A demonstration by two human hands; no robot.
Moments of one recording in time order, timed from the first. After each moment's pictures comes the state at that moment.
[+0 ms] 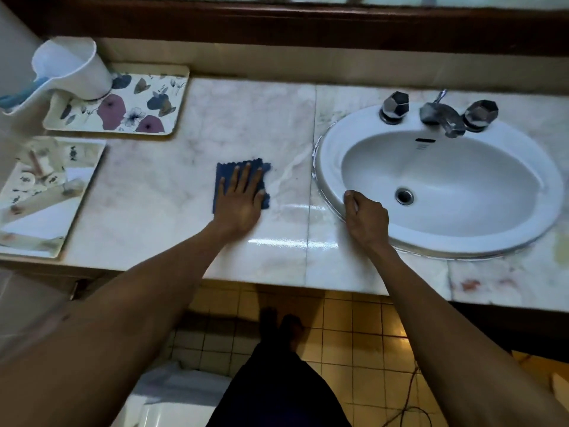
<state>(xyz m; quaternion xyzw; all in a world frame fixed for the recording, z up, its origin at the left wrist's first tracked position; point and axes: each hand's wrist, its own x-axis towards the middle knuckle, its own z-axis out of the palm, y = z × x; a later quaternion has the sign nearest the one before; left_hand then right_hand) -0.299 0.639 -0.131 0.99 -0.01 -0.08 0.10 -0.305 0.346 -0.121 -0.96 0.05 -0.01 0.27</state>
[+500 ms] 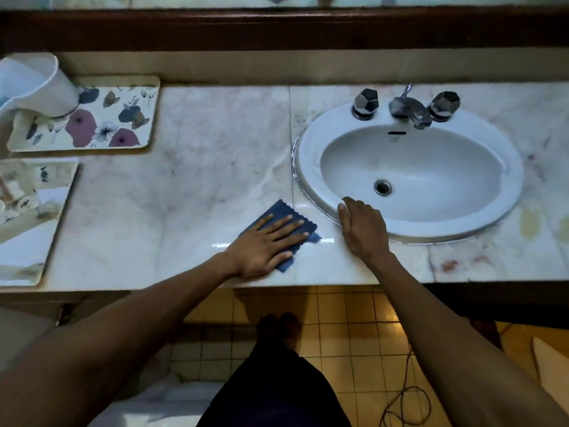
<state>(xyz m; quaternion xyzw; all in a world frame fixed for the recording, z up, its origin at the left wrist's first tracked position) -0.357 0.599 -0.129 0.91 -0.41 -0.10 0.06 -0.340 0.318 -0.119 -0.99 0.00 -0.03 0.14</state>
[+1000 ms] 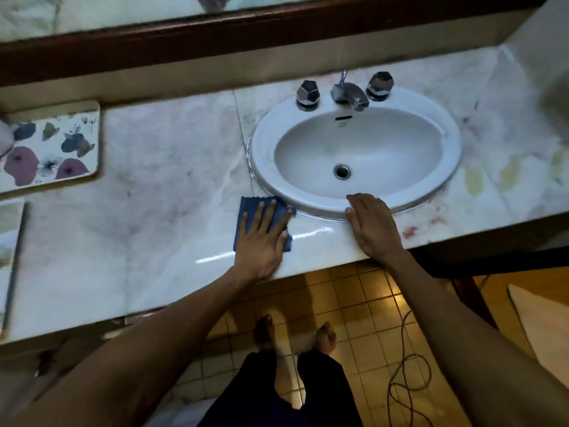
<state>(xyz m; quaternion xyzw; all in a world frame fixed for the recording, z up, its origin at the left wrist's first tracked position) -0.373 0.512 -0.137 0.96 -0.23 -0.07 0.12 -0.394 0.229 -0.116 -0.99 0.00 -0.04 0.13</state>
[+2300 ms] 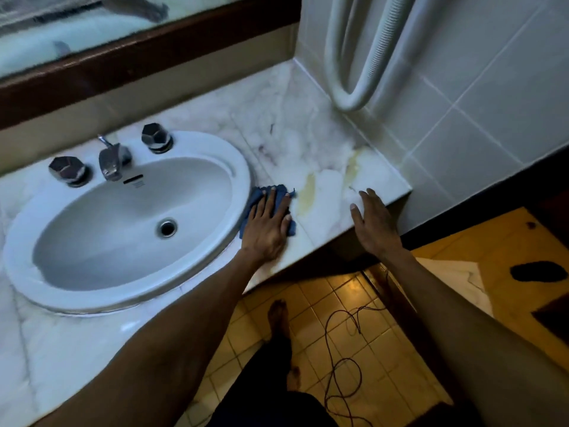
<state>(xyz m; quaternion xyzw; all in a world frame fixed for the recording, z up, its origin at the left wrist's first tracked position) -0.337 0.001 -0.133 0.91 -0.36 -0.13 0.16 -0.471 -0.234 -0.103 -0.92 0.29 0.01 0.25</state>
